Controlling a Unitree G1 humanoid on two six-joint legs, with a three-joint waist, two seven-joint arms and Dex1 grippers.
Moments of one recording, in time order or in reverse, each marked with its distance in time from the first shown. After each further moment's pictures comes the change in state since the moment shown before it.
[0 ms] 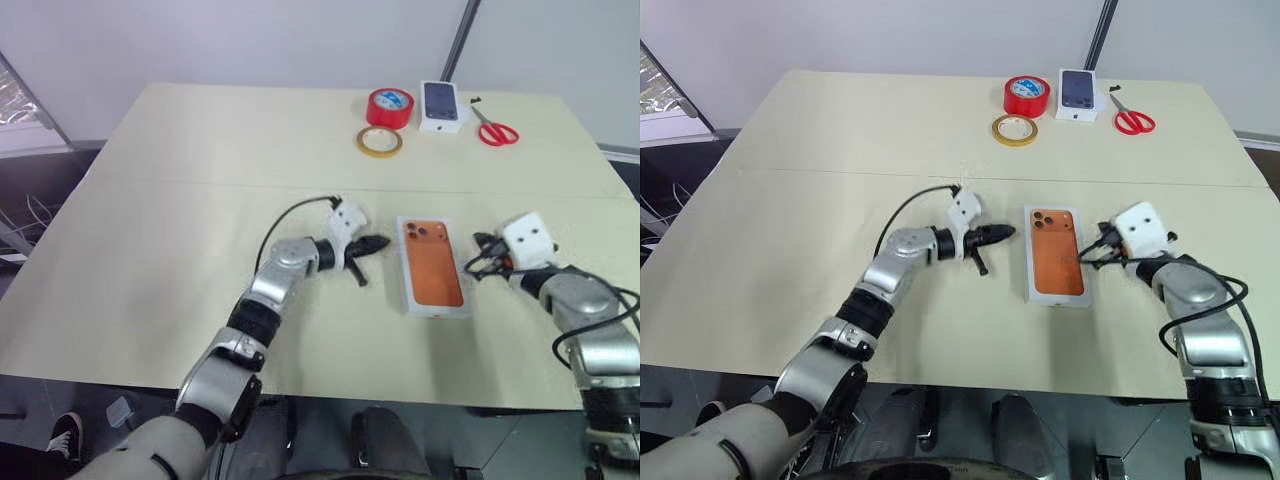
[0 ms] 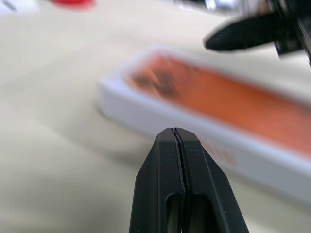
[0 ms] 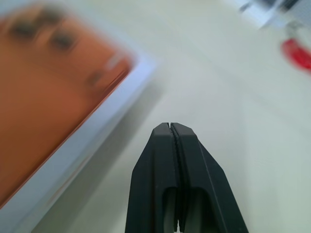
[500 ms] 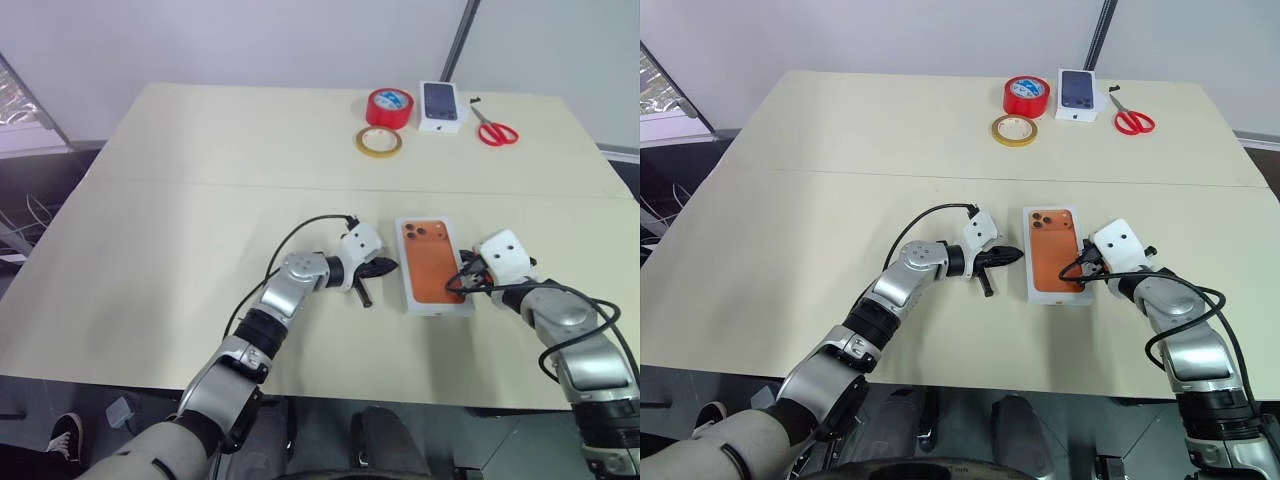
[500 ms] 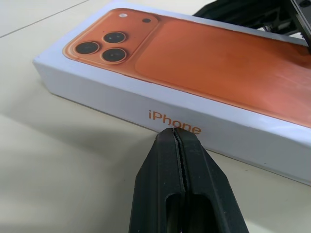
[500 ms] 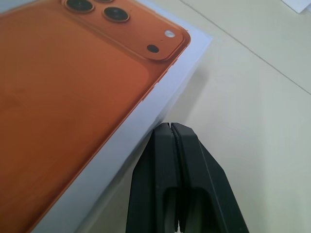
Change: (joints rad) left arm 0.112 0.003 -0.144 -0.003 0.108 0.009 -0.010; right arm 0.111 -0.011 0.139 -0.083 -0.059 0.050 -0.022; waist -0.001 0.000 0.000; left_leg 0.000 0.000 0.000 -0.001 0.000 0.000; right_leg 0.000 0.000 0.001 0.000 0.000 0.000
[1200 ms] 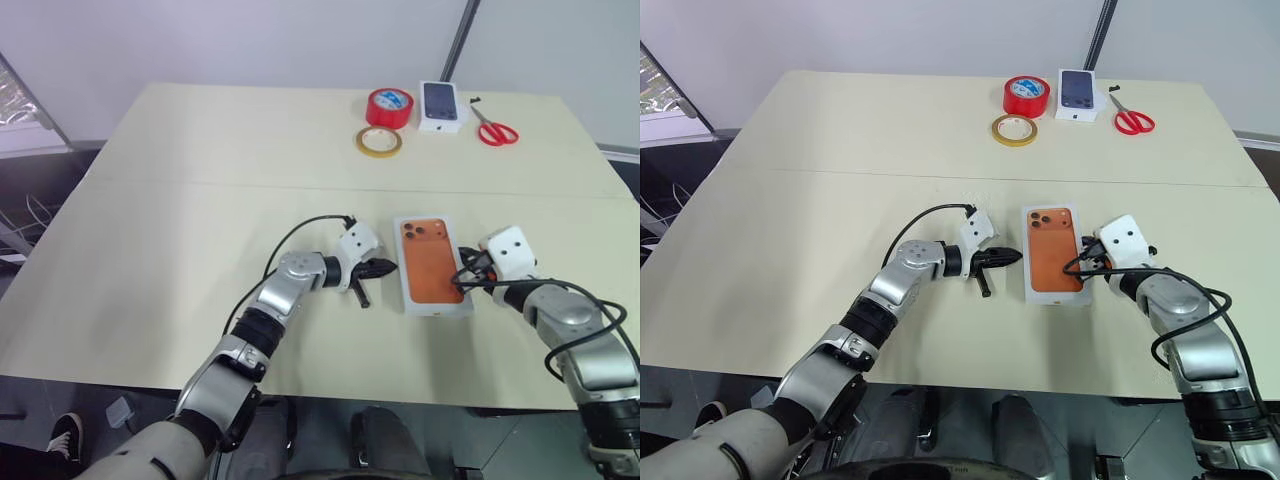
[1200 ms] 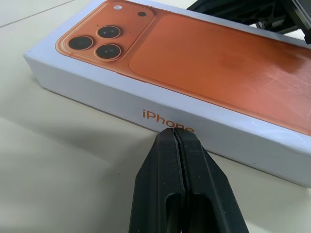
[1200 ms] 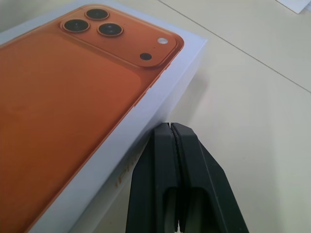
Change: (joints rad) left arm -0.002 0.013 0.005 -0.019 -0.033 0.027 -0.042; right arm 0.002 -0.026 -0.004 -0.017 0.122 0.006 -0.045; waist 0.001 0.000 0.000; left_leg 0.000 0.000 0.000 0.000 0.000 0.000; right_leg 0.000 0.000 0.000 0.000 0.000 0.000
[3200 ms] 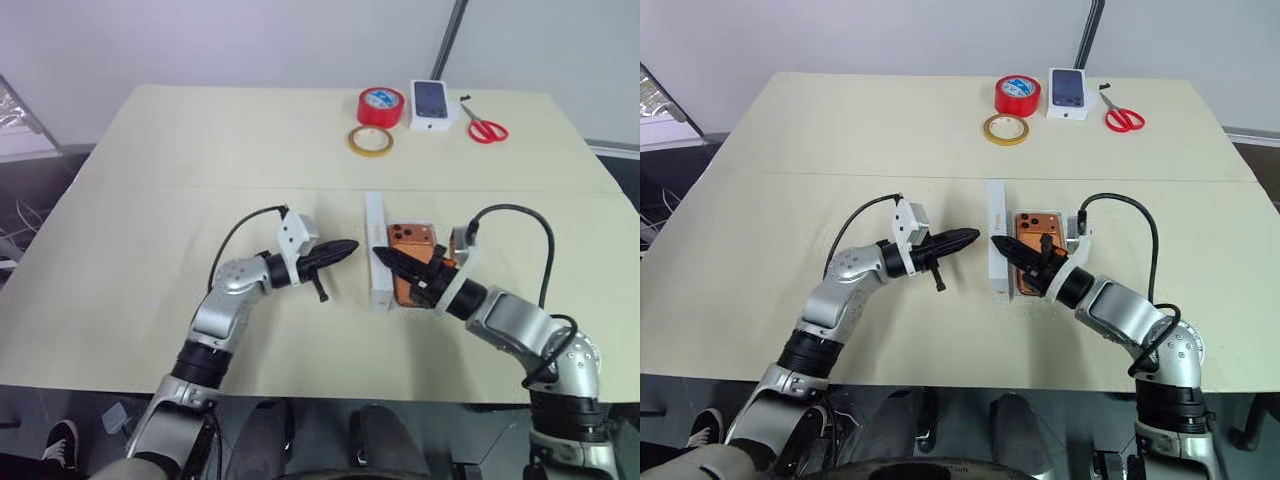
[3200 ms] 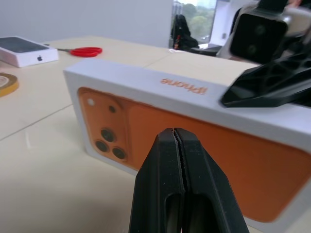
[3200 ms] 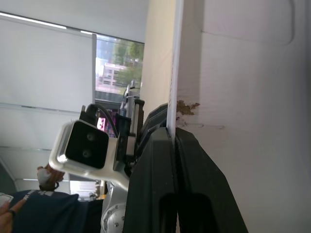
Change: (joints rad) left arm 0.216 0.181 0.100 -0.378 -0.216 -0.067 -0.021; right arm -0.080 0.252 -0.140 -0.036 1.726 0.556 -0.703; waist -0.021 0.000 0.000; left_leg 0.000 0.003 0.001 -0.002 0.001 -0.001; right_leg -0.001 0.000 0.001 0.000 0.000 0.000
